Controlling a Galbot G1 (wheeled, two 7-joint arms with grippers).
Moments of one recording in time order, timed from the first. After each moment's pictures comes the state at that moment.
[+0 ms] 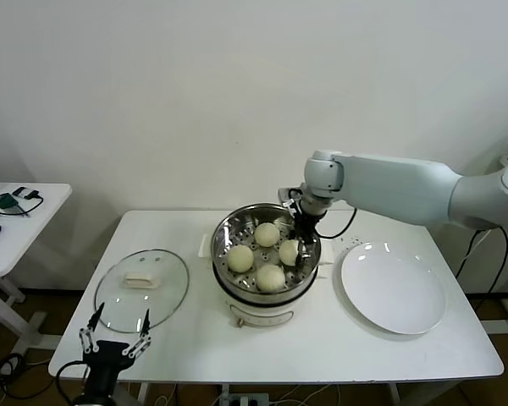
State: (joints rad) left arm 1.85 -1.48 -0.69 -2.20 0.20 -0.02 -0.01; right arm 0.60 1.15 -1.52 1.15 0.58 -0.40 -1.05
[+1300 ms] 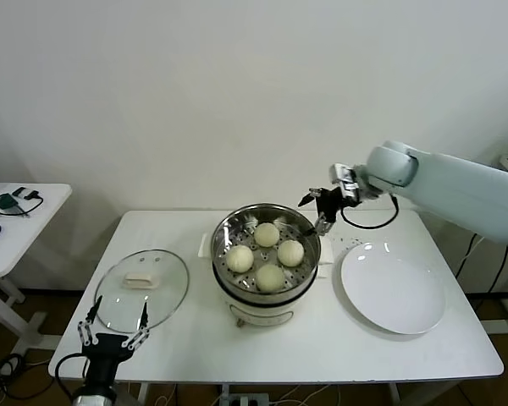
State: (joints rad) left arm 1.80 -1.49 -0.69 -2.19 0.25 -0.01 -0.04; right arm 0.43 0.70 -1.18 1.38 0.70 -0.09 -0.70
